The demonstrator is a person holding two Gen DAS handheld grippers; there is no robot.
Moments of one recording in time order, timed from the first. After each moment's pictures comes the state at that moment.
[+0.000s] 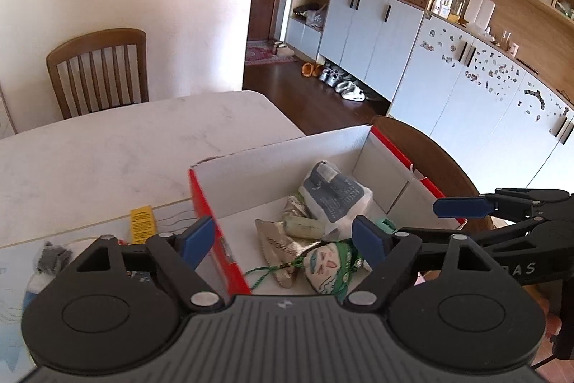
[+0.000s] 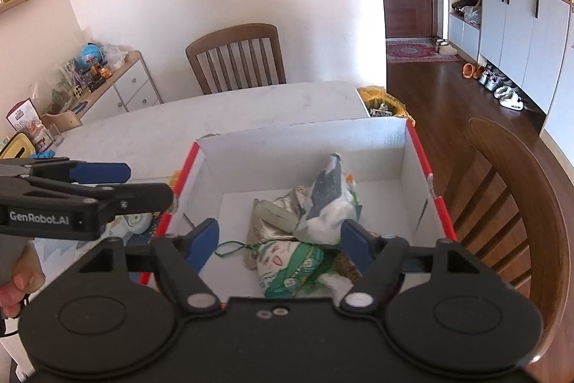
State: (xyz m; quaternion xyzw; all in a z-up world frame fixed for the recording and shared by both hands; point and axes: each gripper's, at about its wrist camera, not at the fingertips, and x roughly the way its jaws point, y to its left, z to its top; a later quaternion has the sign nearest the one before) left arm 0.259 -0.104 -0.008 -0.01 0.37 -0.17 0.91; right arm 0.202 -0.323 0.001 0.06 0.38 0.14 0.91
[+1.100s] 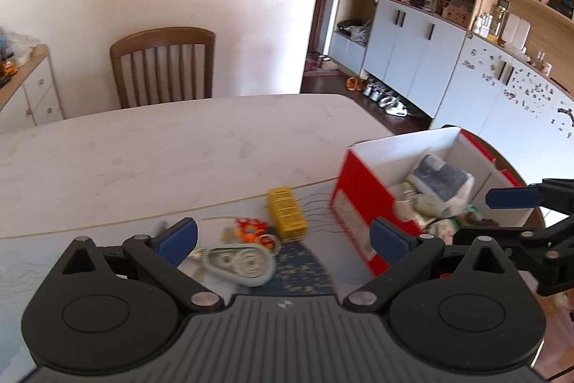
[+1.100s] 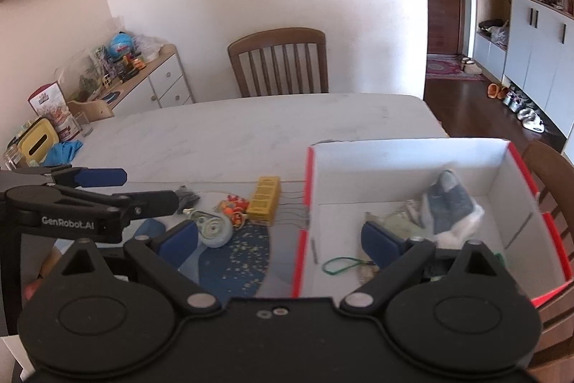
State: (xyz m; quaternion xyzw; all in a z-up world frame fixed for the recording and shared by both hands) left arm 0.244 0.057 -0.034 -0.02 0.35 -0.11 0.93; right arm 0.195 -0.177 0.004 0.03 0.37 0.16 0.92
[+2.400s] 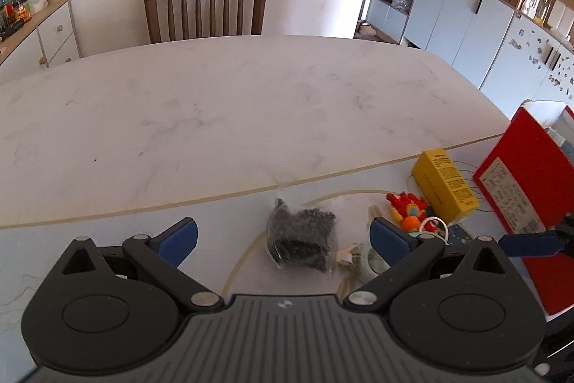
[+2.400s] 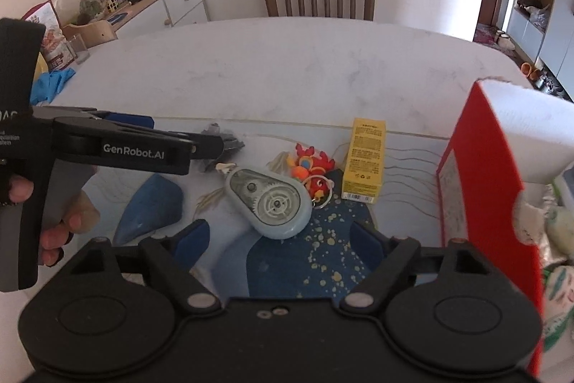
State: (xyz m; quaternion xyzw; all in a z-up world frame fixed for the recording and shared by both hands) left arm 0.339 0.158 -0.146 -0.03 0.41 -0.07 0.91; right arm 0.267 -0.047 -0.099 -0.02 0.45 0.18 0.87
